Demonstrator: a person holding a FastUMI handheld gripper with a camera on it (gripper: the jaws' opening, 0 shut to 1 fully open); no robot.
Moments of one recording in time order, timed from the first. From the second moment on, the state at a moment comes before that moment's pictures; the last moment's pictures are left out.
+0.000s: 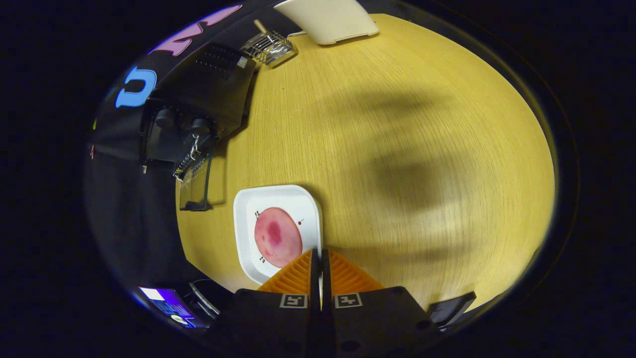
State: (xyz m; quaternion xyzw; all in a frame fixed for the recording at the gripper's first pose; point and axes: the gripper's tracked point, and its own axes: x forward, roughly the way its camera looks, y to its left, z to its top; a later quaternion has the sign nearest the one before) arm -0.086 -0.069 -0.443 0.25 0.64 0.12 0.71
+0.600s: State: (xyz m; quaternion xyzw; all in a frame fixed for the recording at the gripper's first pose) arm -0.095 -0.001 -0.359 0.39 0.57 0.10 0.72
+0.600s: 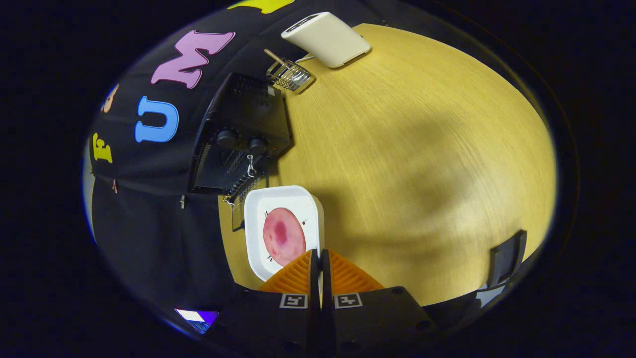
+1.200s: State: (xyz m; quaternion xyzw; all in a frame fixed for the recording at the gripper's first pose) arm -0.037 0.154 -0.343 0.48 0.50 0.03 0.72
